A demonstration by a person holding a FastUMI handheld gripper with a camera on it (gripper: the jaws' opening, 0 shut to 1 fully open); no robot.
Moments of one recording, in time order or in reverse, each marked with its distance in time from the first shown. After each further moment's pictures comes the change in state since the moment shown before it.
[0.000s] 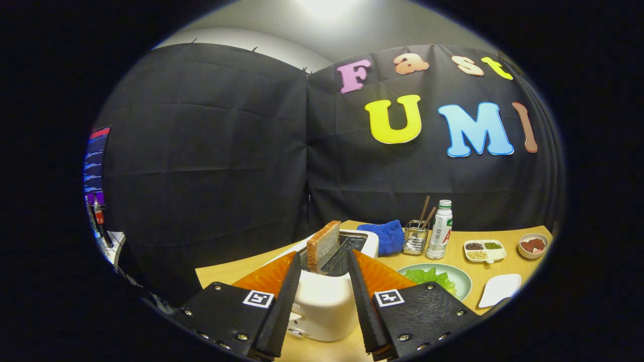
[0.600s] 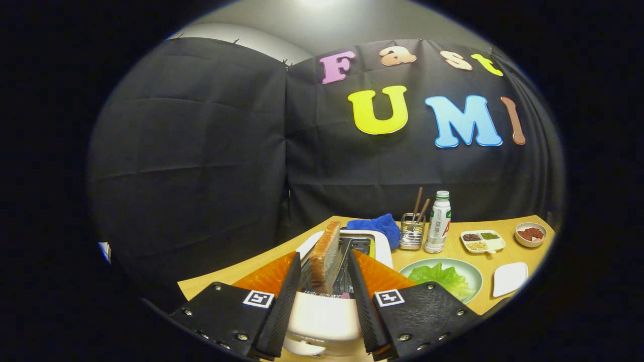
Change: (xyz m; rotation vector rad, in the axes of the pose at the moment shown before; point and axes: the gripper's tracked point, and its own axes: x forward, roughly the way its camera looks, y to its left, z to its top) arm 0.053 0.008 -0.005 0.012 0.044 -0.136
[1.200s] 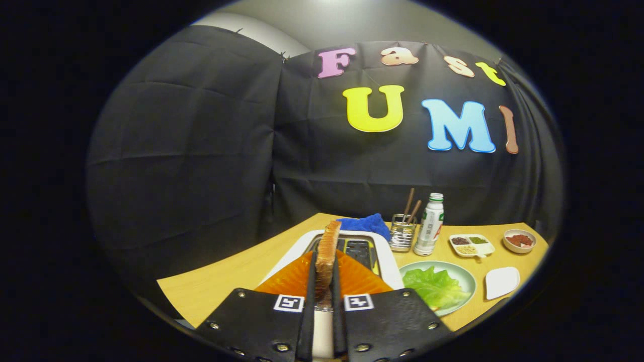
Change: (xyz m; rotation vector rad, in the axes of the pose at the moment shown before) arm 0.020 0.003 -0.002 -0.020 0.020 -0.087
